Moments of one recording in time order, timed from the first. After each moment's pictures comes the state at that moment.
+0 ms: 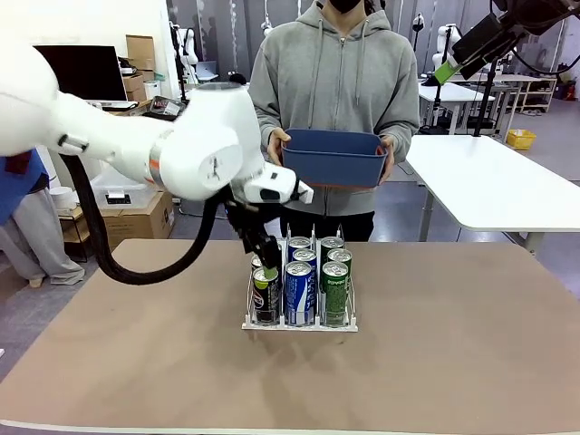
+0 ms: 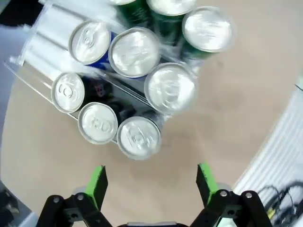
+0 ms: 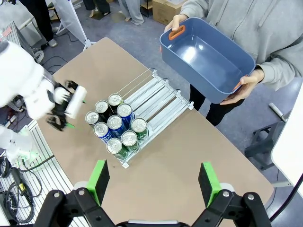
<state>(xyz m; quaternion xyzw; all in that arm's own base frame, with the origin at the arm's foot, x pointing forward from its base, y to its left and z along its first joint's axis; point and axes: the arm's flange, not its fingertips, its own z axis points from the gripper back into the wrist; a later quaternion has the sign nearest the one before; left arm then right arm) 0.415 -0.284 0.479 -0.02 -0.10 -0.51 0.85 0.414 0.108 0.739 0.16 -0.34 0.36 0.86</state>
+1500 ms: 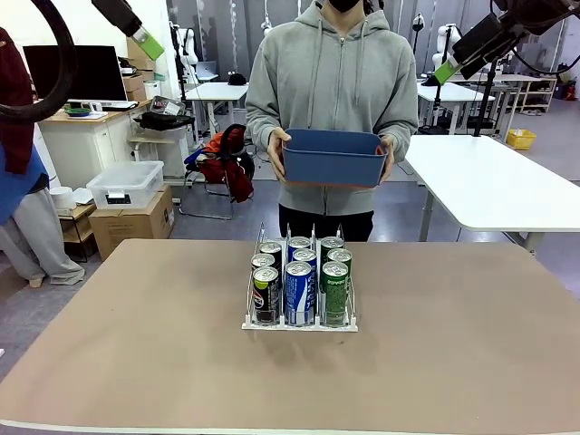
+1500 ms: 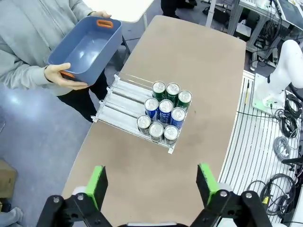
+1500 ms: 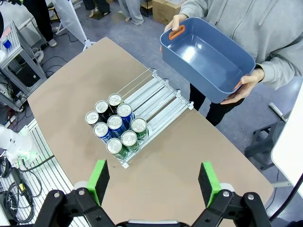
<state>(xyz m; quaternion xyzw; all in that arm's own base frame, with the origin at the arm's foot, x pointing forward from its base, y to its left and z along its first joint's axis) 0.399 -0.078 0.792 -0.16 -0.30 -0.53 0.78 0.414 0.108 0.740 0.16 -0.34 0.36 0.86</state>
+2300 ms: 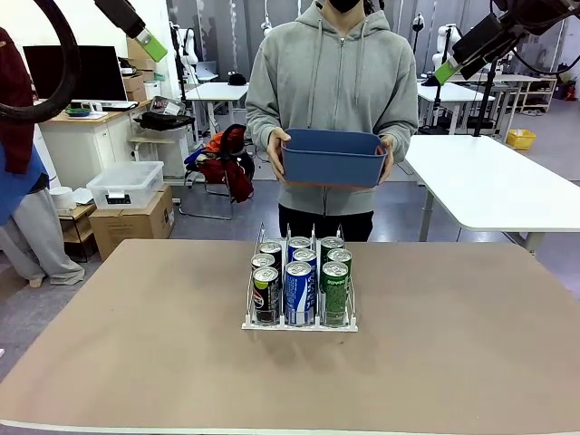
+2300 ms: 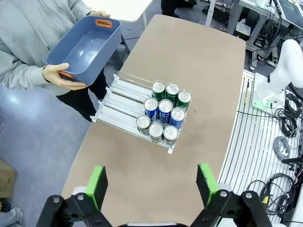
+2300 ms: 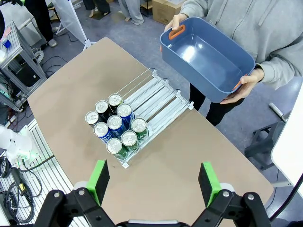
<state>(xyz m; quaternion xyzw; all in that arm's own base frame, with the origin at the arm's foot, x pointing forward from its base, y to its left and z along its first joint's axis) 0.403 -0.083 0.788 -0.16 -0.30 -0.53 0.78 0.414 0.108 0.740 0.16 -0.34 0.36 0.86</state>
